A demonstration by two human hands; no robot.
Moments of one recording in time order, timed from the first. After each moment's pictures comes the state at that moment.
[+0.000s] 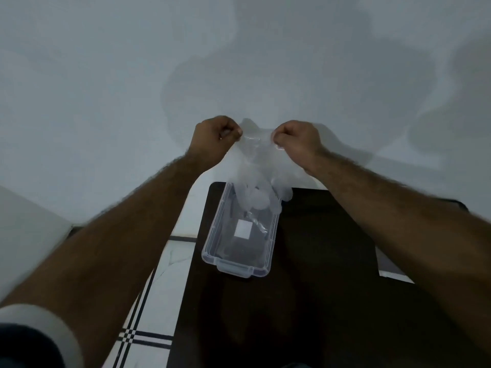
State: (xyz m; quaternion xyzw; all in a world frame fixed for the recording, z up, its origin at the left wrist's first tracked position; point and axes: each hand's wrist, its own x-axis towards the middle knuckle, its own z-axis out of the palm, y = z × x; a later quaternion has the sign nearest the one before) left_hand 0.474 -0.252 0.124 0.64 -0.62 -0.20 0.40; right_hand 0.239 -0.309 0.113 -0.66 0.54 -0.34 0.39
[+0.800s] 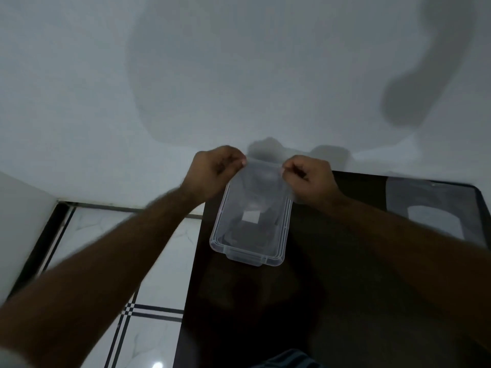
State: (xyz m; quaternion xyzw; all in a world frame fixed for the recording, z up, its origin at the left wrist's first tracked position) left_hand 0.508 -0.184 0.042 0.58 -0.68 -0.23 0.37; right_hand 0.240 -0.234 0.025 -0.79 0.45 -0.30 0.31
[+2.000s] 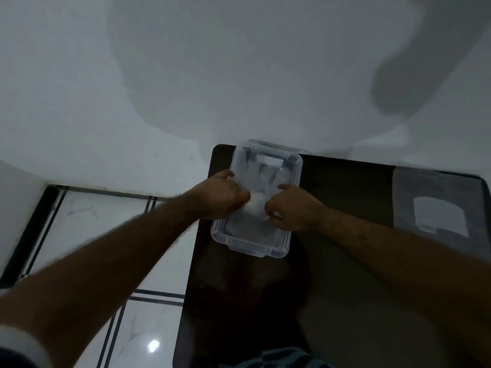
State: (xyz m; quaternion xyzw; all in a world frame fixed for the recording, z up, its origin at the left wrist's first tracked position) left_hand 0.522 -0.179 -0.062 0.38 -0.92 -0.07 -0.02; right_hand 0.260 -0.212 -0.049 -0.94 0.28 0.17 0.13
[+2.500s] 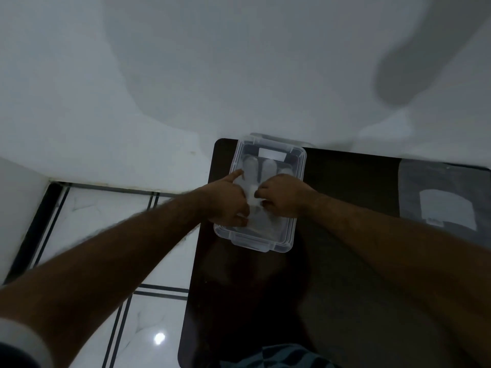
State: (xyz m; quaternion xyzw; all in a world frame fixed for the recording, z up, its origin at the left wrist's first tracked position) left_hand 0.501 -0.177 -0.048 0.33 -0.90 -0.14 -0.24; right_hand 0.286 -0.227 -0.061 -0.94 0.27 0.20 0.11
